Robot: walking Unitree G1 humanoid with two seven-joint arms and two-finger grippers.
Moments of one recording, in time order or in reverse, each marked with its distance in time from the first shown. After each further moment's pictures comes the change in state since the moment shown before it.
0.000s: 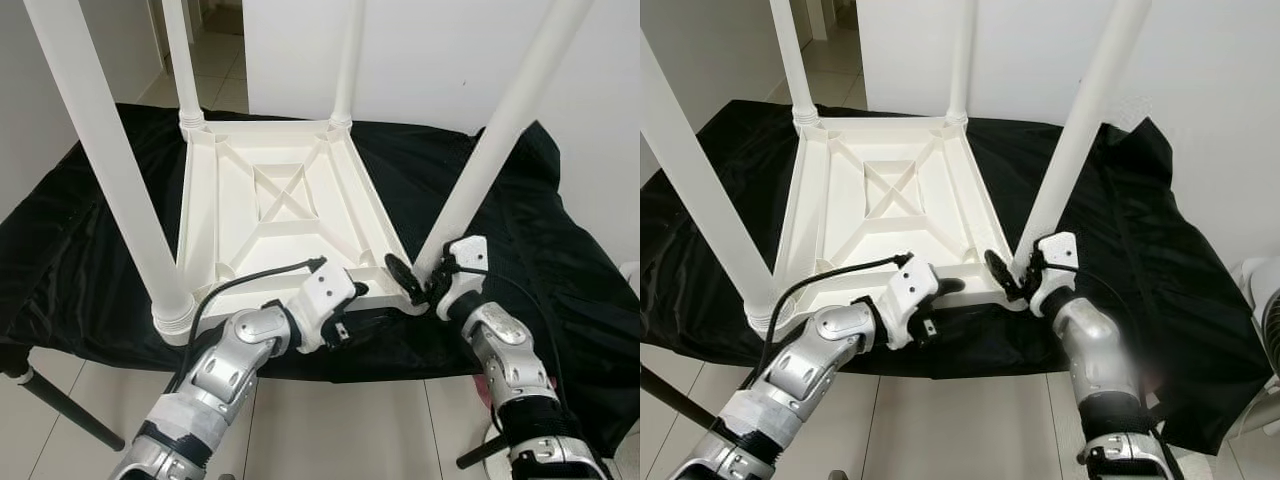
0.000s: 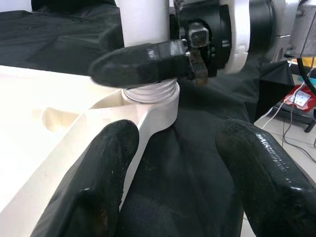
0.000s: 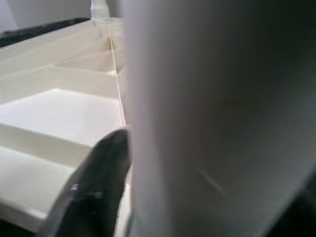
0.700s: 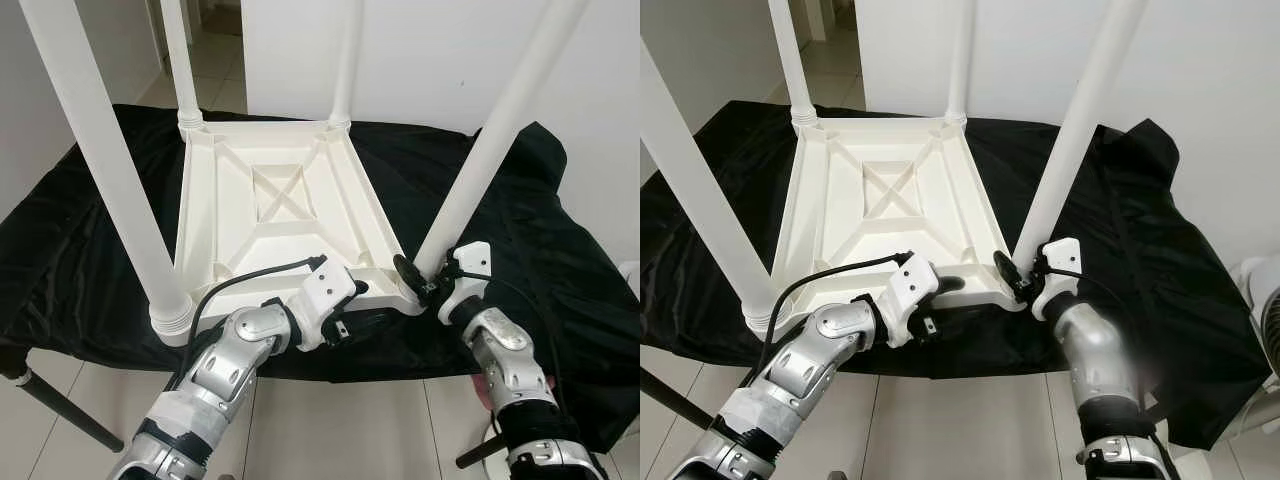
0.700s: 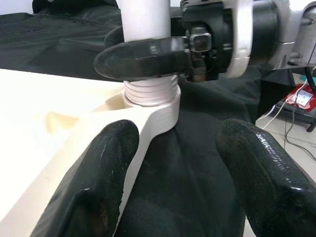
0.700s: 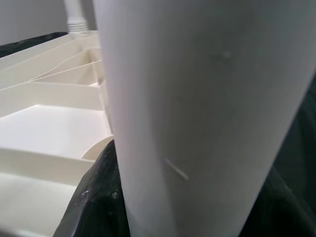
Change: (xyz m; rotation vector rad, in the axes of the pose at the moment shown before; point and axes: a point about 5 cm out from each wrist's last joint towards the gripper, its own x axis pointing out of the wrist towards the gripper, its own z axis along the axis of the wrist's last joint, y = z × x) left arm 0.000 0.001 0.002 0.005 0.002 0.000; right arm 0.001 0.003 -0.001 0.047 -0.038 -0.143
